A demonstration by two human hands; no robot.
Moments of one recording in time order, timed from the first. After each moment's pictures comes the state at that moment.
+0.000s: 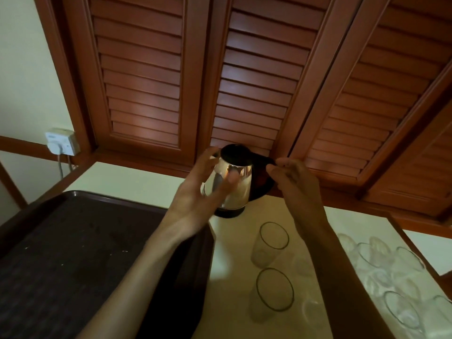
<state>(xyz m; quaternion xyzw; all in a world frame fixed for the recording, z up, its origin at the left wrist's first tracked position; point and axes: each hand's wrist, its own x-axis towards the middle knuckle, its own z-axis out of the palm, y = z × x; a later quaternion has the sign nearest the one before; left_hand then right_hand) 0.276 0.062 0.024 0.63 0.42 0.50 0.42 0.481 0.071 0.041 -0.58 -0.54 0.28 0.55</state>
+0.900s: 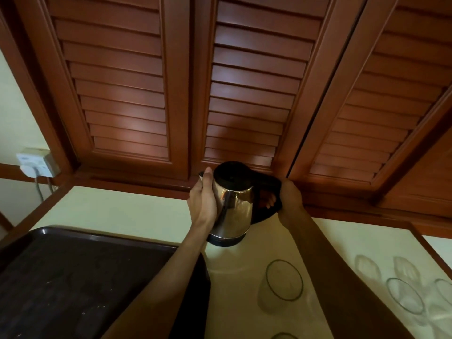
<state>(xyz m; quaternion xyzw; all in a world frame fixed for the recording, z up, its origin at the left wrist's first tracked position) 0.339 0.222 -0.051 0.39 0.54 0.58 0.48 0.517 0.225 -0.019 -0.63 -0.26 0.47 0.56</state>
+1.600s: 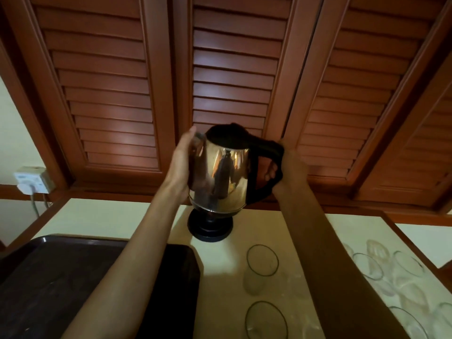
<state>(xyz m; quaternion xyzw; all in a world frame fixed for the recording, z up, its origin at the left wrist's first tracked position) 0.315 0.191 0.065 0.45 0.40 0.55 0.58 0.510 0.162 0.083 -0.52 -0.21 0.47 0.68</state>
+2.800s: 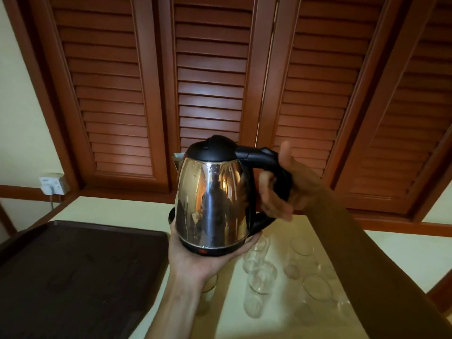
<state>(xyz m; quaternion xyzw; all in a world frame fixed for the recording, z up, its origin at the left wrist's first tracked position) 0.430 -0.038 0.034 -0.06 0.04 0.45 0.89 0.635 0.026 0.125 -0.09 -0.68 0.70 0.22</state>
